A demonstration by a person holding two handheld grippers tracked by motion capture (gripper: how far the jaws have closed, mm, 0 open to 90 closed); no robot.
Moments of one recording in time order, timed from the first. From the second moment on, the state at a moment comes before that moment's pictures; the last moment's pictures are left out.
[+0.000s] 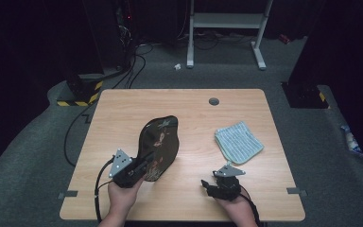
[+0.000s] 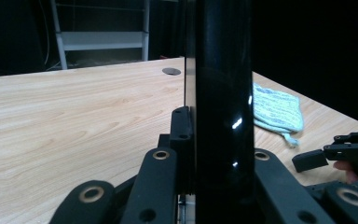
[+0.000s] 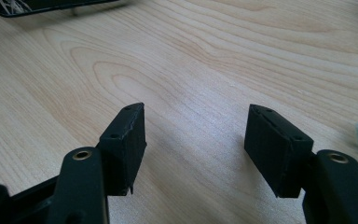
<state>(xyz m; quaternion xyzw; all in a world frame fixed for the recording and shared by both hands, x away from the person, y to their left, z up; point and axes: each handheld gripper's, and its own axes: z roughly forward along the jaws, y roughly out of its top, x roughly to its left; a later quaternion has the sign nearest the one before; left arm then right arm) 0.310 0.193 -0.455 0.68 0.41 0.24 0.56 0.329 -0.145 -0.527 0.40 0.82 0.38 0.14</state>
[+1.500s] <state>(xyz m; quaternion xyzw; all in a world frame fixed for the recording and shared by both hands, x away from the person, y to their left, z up) 0.281 0.222 -0.515 0.78 0.37 0.19 0.46 0.328 -0.146 -0.526 0.40 0.82 0.39 0.14</state>
